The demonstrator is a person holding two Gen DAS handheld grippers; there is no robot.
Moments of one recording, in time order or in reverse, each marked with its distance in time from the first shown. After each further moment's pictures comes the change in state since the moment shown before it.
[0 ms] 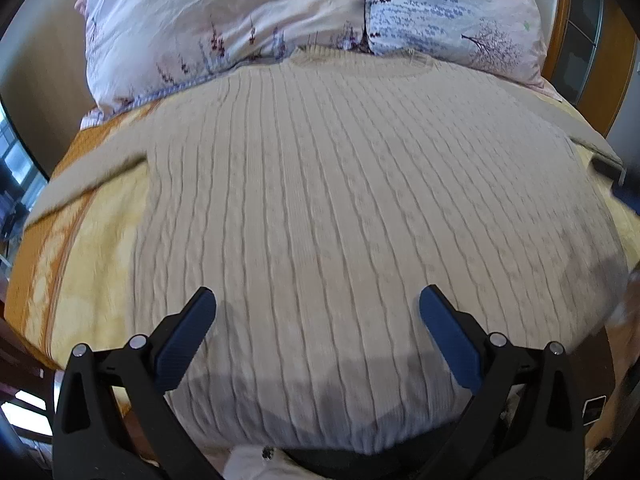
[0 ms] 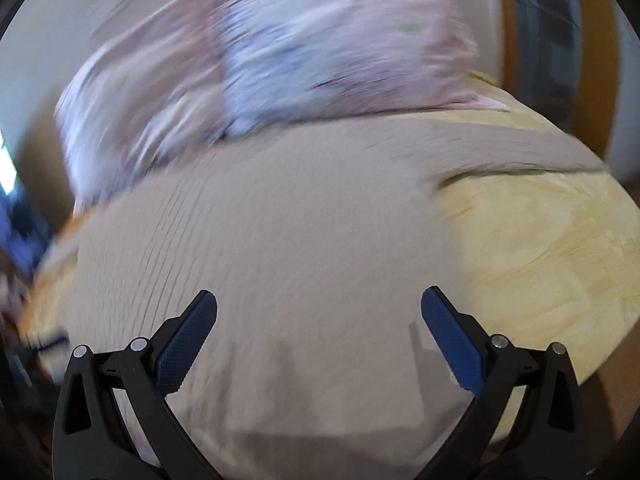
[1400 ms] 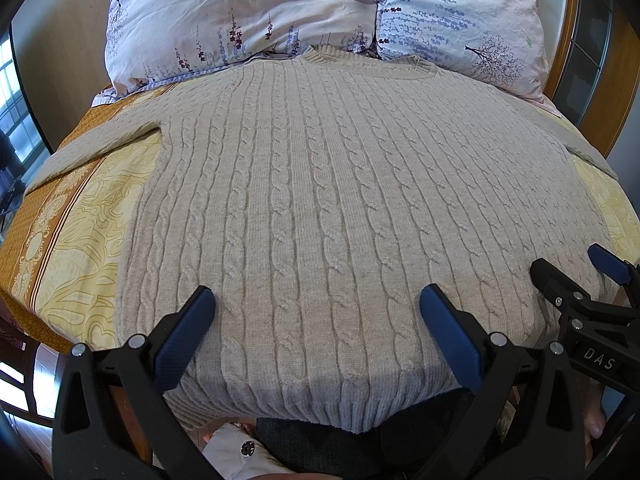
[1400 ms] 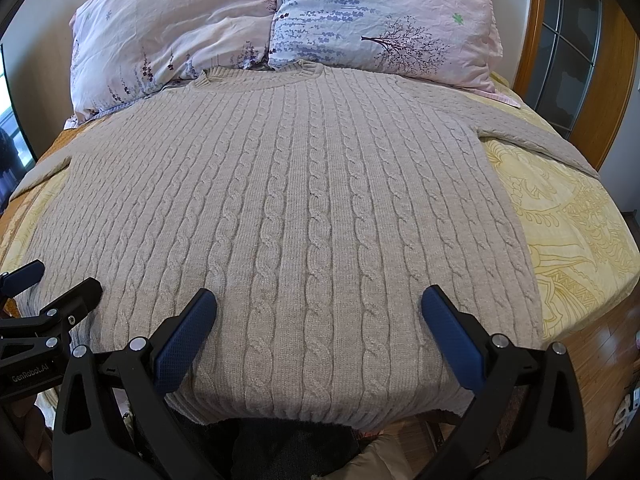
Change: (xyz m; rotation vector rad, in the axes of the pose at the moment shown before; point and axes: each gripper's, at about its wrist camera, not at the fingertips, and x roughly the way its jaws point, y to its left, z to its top) left arm -0.011 0.002 -0.037 -0.080 -0.035 -0.019; right arm -0.003 0.101 -0.100 -0.299 0.108 -0.135
